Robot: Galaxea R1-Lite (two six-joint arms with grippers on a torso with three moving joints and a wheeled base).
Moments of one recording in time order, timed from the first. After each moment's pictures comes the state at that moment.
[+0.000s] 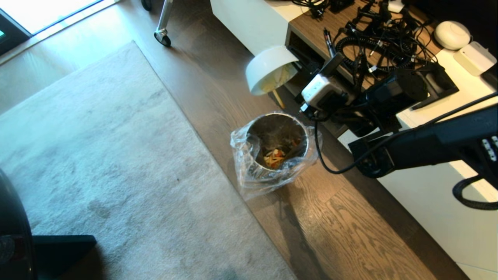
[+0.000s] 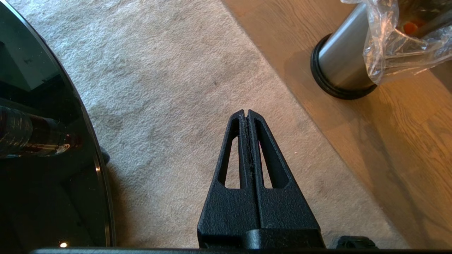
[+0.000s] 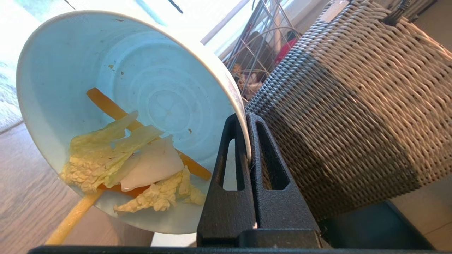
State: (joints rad) left arm 0.00 0.00 0.00 0.00 0.01 -0.06; right arm 0.47 2.12 -1.38 -1.52 0.46 -1.06
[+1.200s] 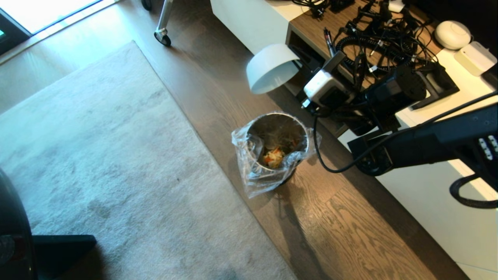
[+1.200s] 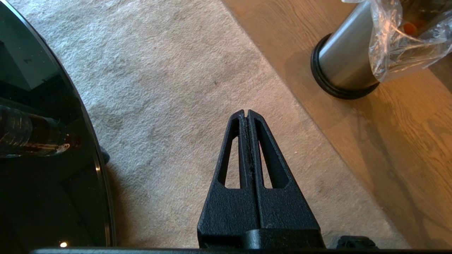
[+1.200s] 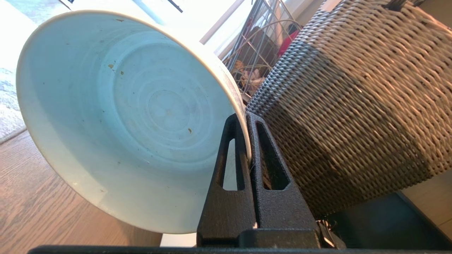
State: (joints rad) left arm 0.00 0.00 0.00 0.00 0.01 -0.05; right arm 0.46 2.13 -1.40 -1.52 0.45 -1.00
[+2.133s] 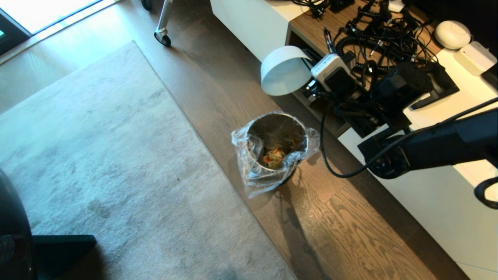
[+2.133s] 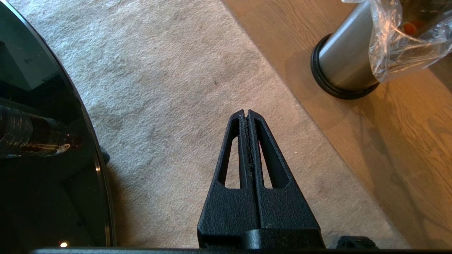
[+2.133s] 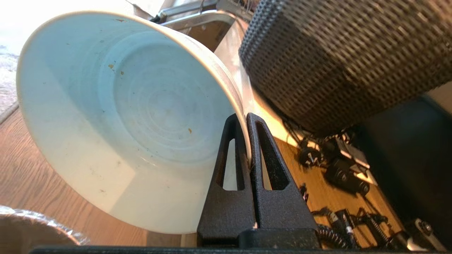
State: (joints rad) left arm 0.00 0.00 0.00 0.00 0.01 -0.05; right arm 0.46 2.05 -1.31 -1.38 0.19 -0.89
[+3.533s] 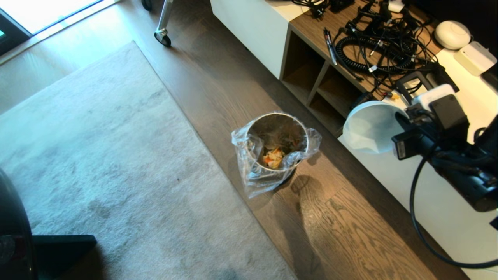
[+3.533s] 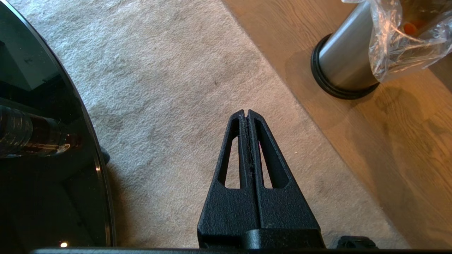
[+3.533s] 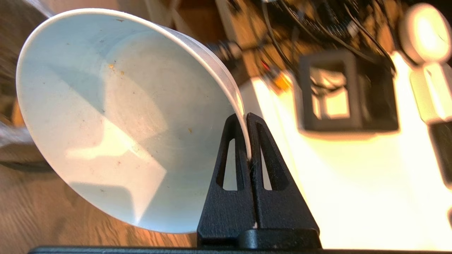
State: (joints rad) left arm 0.00 0.00 0.00 0.00 0.01 -0.06; right arm 0.31 1.53 -0.55 -1.13 -0.33 -0.56
